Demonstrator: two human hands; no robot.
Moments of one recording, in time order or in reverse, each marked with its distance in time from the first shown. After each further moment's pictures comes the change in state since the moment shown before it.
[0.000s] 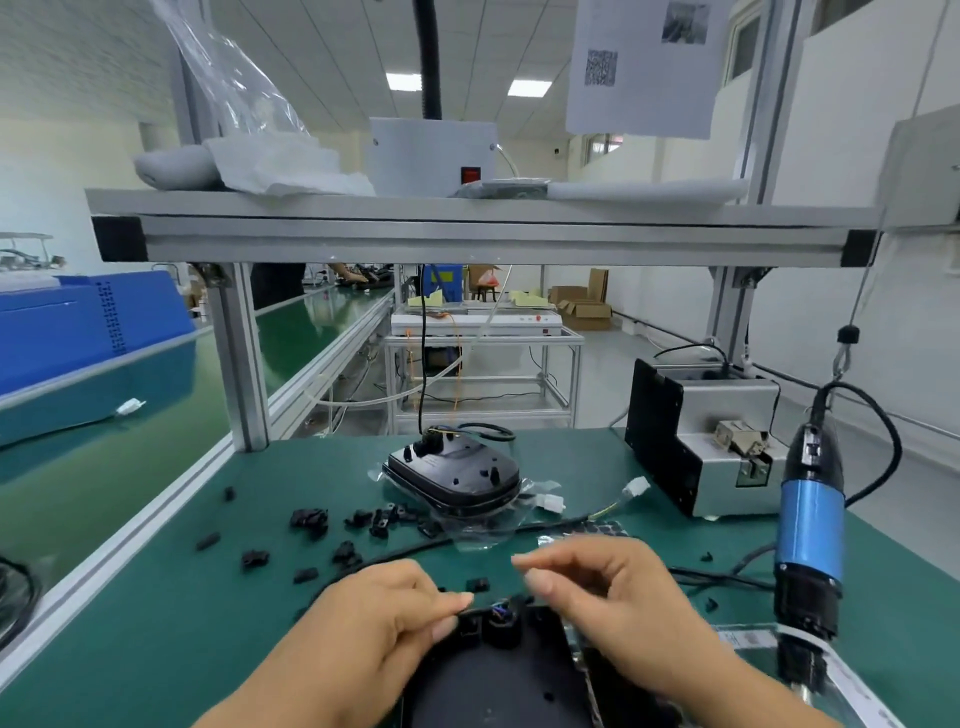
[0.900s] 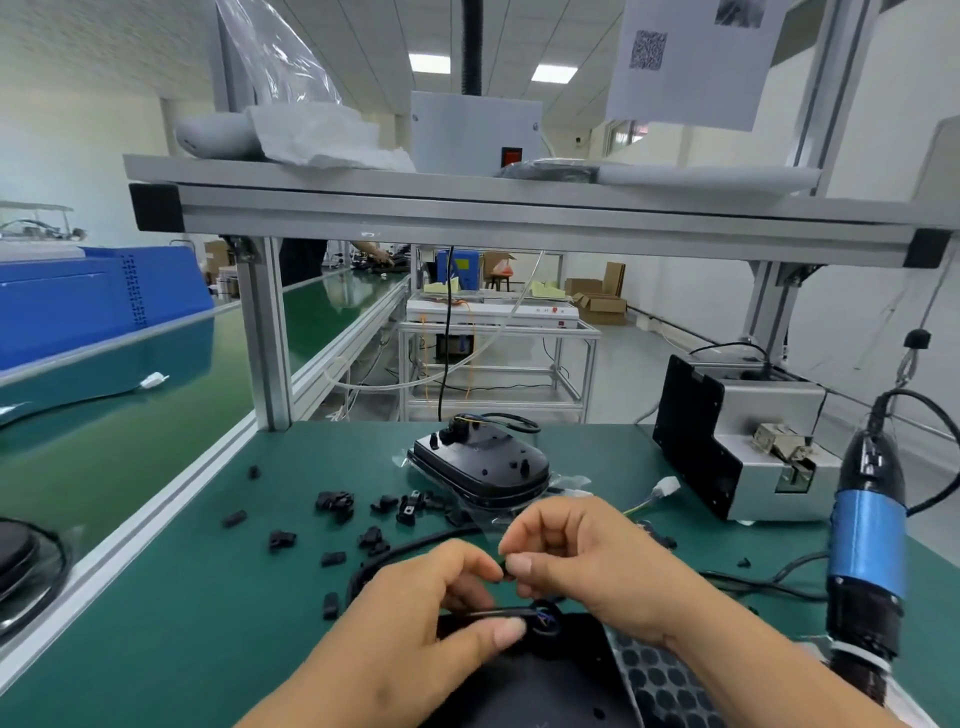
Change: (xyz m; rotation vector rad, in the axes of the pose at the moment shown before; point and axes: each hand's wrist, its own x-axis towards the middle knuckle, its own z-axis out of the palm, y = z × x) left_hand -0.002 0.006 0.004 -0.272 -0.034 -0.353; right_hand 0.042 -0.015 0.021 0.149 -0.315 0.096
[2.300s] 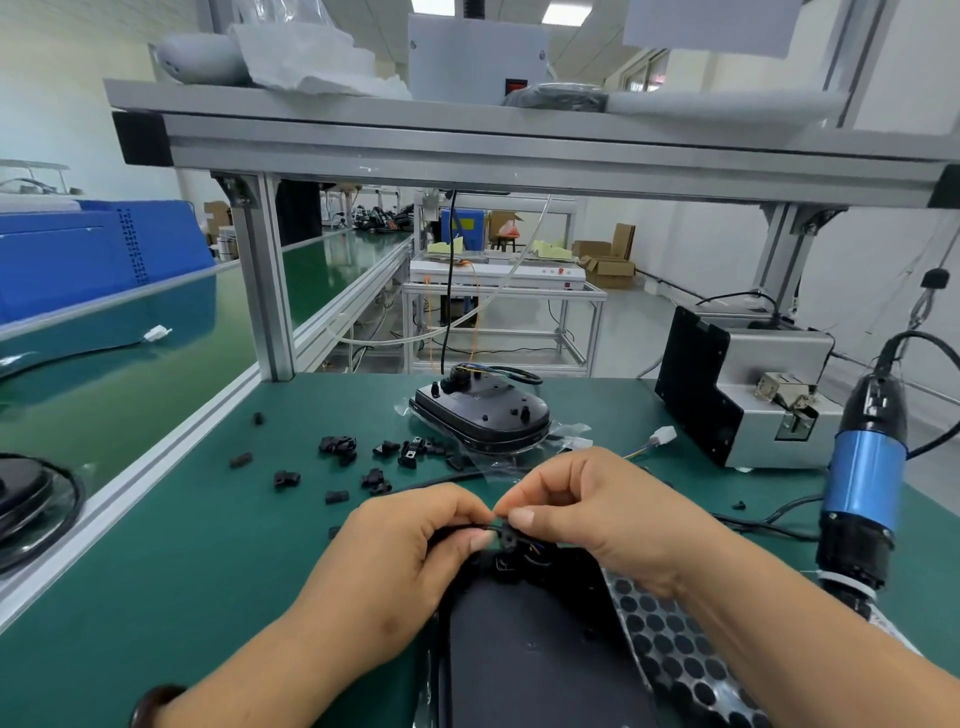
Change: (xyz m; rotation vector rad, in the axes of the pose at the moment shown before) left_hand -0.009 -0.004 0.004 0.147 0.181 0.151; right_hand -0.016 -0.008 0.006 -0.108 0.026 0.129
